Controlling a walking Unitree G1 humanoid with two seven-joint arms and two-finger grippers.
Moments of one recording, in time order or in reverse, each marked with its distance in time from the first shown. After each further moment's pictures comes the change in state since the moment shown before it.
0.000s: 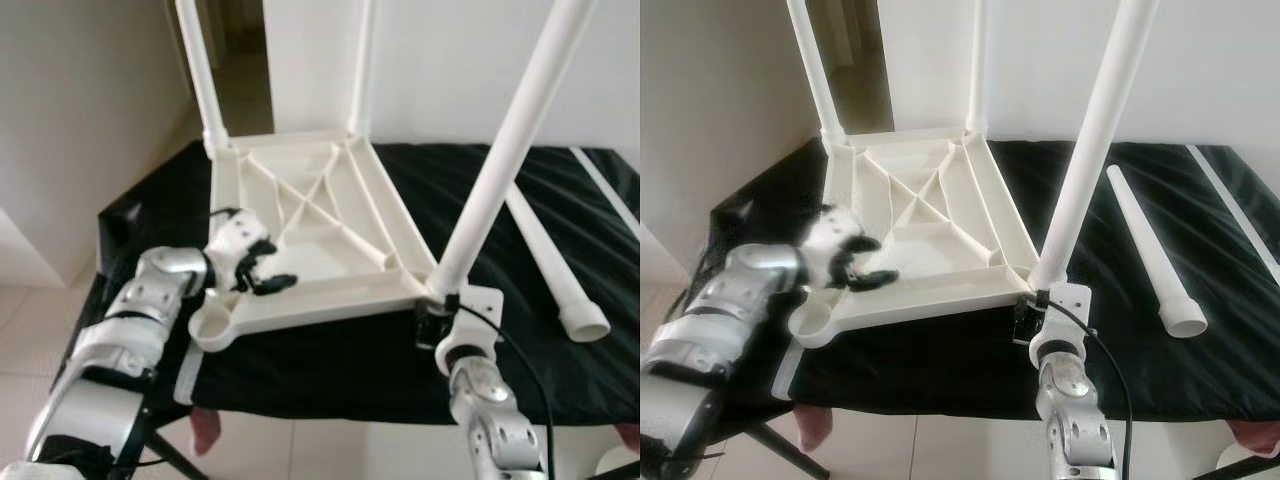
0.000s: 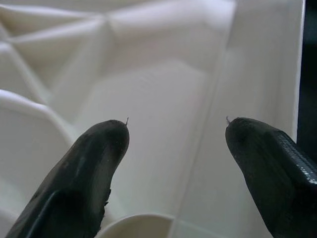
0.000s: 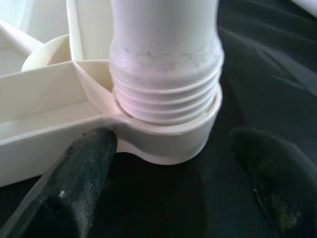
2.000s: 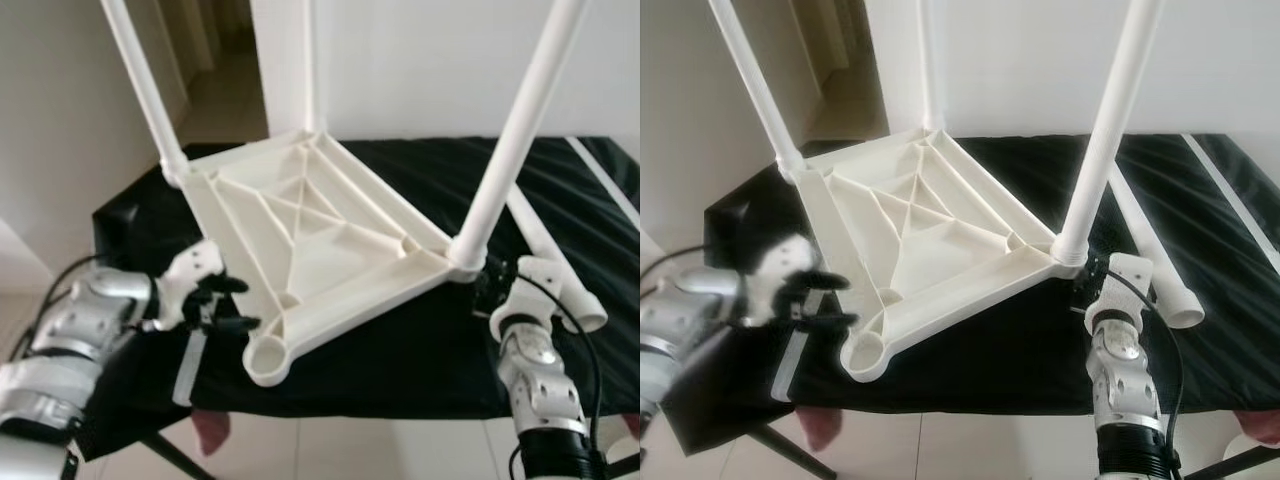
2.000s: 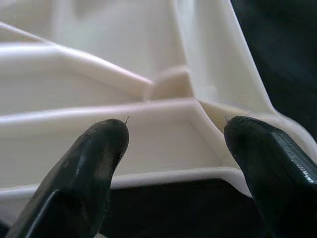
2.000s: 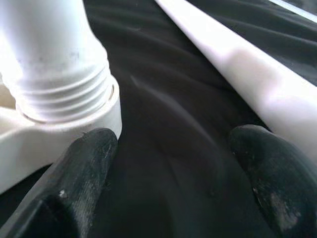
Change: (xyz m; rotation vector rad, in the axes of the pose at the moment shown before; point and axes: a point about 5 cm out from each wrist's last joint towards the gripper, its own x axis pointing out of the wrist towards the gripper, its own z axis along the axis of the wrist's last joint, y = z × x) left arm -0.076 -0.002 -0.009 -0.051 -0.040 -0.191; right arm 0.041 -0.061 0.022 -0.052 -0.079 -0.192
